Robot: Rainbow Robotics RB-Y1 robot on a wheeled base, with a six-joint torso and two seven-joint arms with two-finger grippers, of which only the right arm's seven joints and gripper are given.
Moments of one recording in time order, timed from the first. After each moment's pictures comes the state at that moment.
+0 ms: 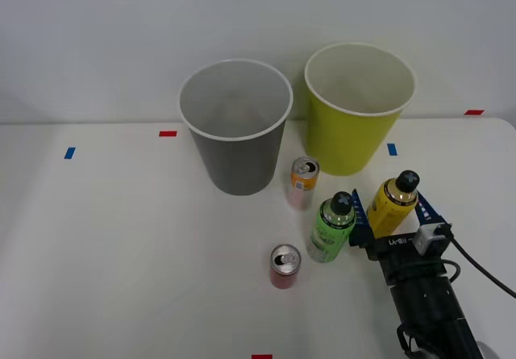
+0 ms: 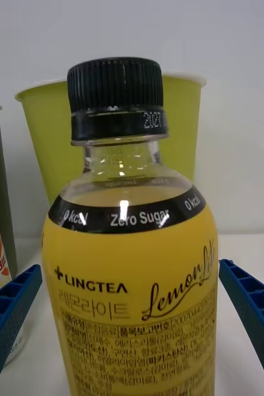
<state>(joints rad) 0.22 -0.25 0.22 -1.49 -0.18 -0.61 1.51</state>
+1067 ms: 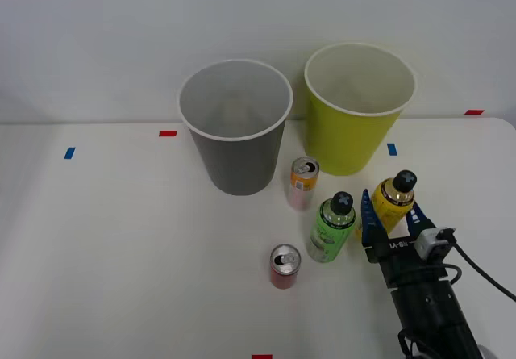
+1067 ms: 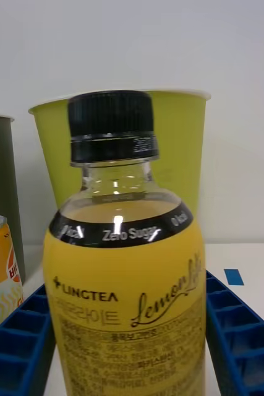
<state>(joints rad) 0.22 -0.26 0.24 -1.49 -0.20 -0.65 1.51</state>
